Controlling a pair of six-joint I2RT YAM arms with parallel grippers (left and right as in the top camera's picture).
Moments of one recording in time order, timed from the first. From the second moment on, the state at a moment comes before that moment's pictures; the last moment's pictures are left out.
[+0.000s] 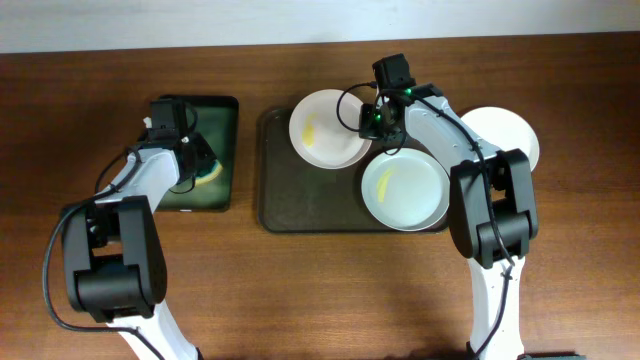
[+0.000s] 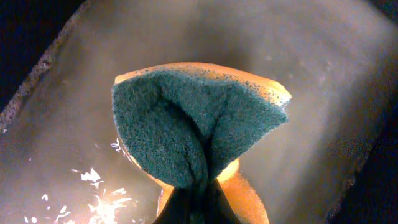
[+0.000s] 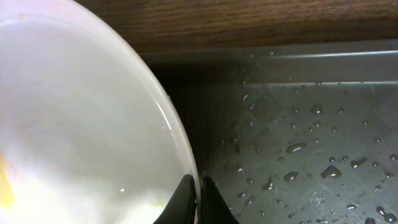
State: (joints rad) left arm 0.06 1.99 1.25 -0.36 -0.05 -0.46; right arm 0.25 2.29 1.78 -0.66 -0.12 0.36
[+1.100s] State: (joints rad) left arm -0.10 1.72 1.24 -0.44 0.32 -0.25; right arm 0.35 2.24 1.70 -0.88 -0.19 0.22
